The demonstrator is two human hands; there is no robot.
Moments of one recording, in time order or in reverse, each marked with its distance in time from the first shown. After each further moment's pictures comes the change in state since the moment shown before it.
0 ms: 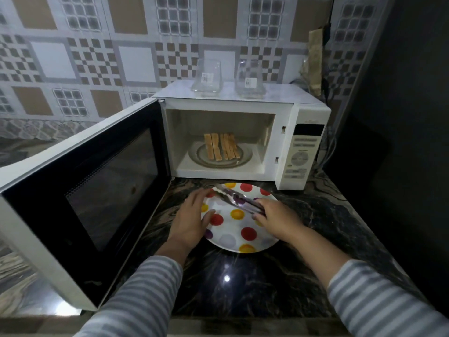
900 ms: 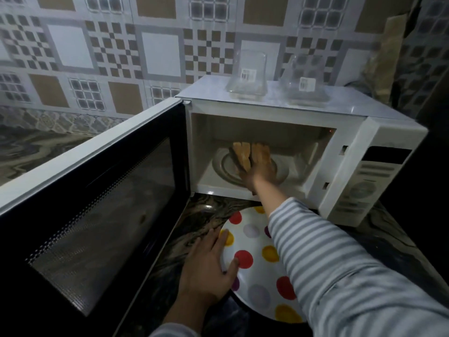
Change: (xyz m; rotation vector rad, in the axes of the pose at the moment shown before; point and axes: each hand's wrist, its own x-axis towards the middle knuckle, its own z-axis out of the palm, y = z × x) left_hand 0.002 -0.044 0.033 0.239 -0.103 -0.157; right_hand 0.210 -0.092 0.002 0.345 0.122 0.272
